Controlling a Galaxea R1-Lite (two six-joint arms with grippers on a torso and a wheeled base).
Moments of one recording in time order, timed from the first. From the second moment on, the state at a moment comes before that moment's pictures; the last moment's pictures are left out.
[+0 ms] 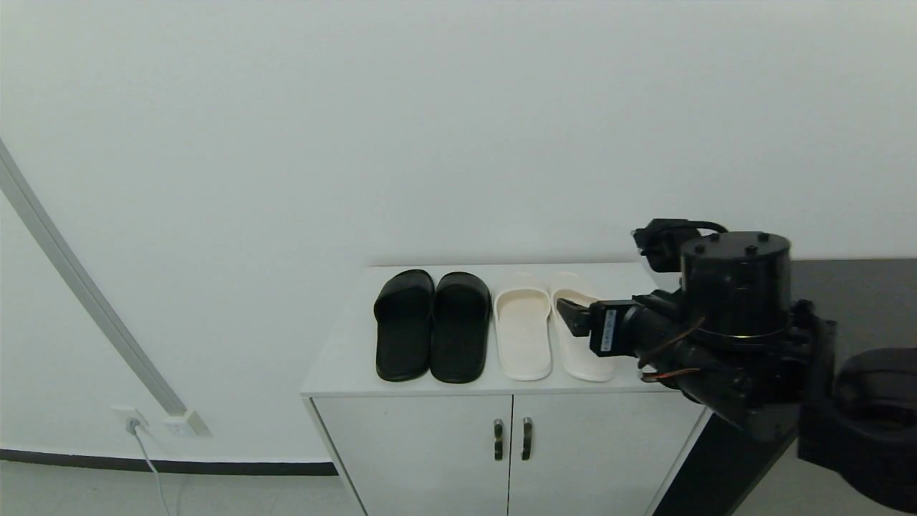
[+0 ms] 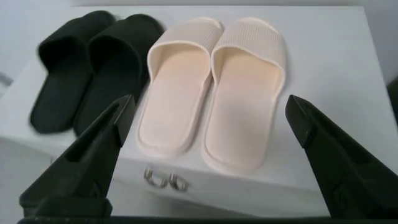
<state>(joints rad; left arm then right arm) 0.00 0.00 0.00 0.00 -0.03 0.00 0.76 1.71 -0.87 -0.58 -0.49 0.29</state>
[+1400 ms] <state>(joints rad) 0.00 0.00 0.00 0.00 -0.03 0.00 0.64 2.34 -1.40 -0.72 -0.61 0.17</state>
